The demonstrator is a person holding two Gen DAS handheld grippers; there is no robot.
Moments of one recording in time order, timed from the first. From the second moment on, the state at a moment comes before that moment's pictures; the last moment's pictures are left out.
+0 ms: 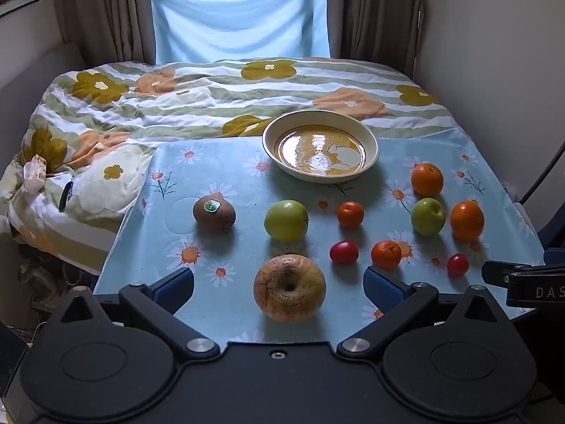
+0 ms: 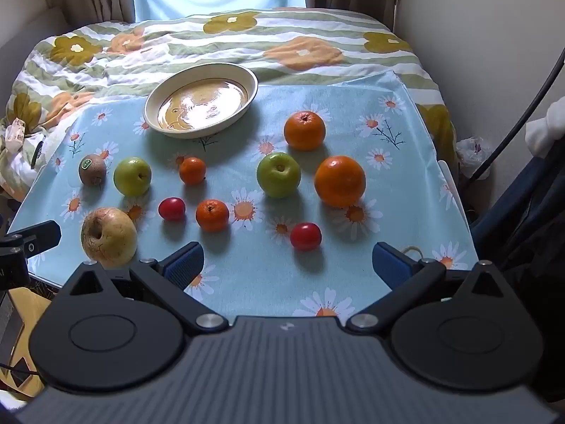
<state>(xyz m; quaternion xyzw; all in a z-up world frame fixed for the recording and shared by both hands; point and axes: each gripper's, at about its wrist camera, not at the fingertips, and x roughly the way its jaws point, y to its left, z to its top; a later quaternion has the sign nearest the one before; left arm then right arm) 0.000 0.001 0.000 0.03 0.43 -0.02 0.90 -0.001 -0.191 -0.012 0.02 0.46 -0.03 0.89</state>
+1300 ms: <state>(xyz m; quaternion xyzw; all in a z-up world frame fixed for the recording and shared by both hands) 0.002 0.005 0.002 0.03 0.42 -0.01 0.91 0.002 -0.189 -0.014 0.03 0.46 -0.02 0.89</state>
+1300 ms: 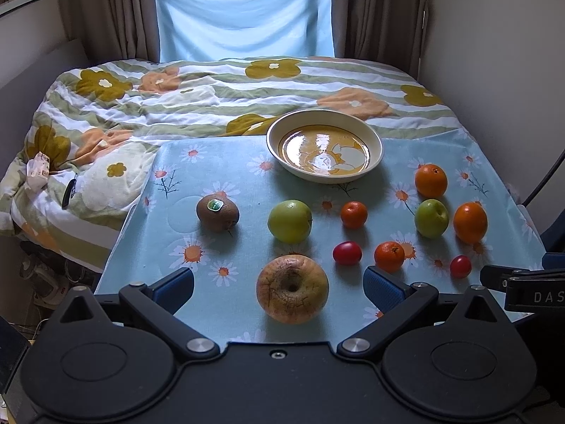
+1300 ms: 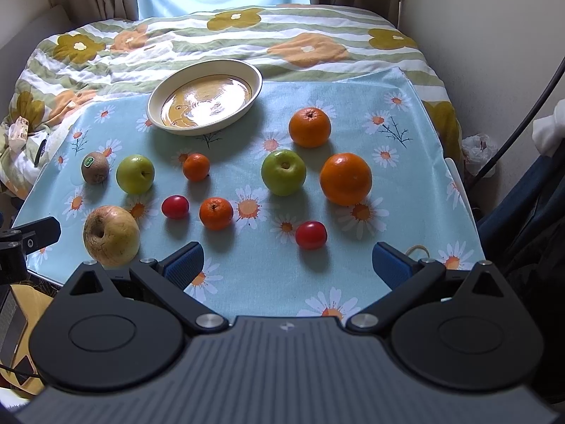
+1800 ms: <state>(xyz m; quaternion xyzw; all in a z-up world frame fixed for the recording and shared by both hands) 0.001 0.001 0.001 0.03 0.42 -0.01 0.91 0.001 -0.190 -0.013 0.03 0.46 -0.02 0.89</state>
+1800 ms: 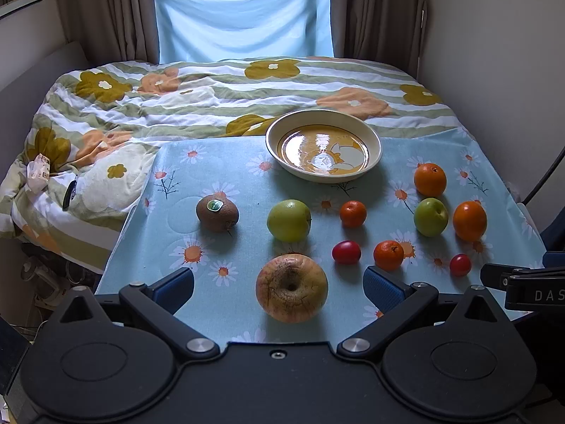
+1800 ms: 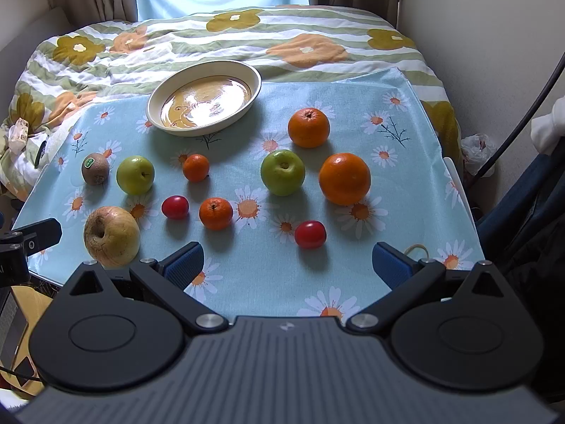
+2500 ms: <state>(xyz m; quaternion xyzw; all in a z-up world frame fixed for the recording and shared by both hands) -0.001 0.002 0.003 0.03 0.42 -0.02 0.91 -0.001 -0.191 -0.011 0.03 0.45 -0.02 0.89</state>
